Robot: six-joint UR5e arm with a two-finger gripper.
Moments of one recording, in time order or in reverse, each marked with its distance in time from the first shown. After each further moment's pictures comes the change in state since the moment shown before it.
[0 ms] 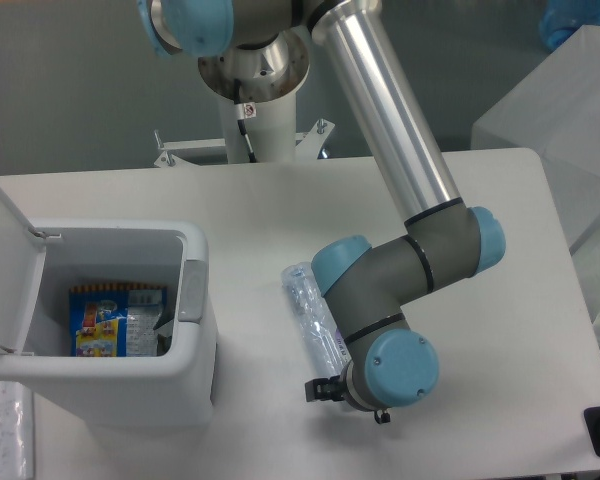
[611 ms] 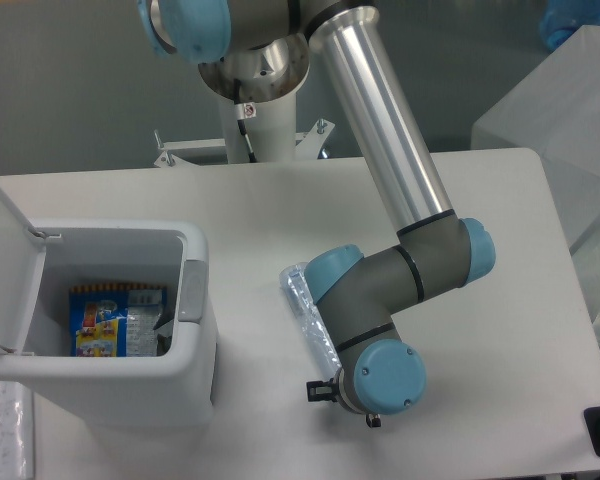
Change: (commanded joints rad) arm -0.003 -0.006 0.000 0.002 -0.003 -0.014
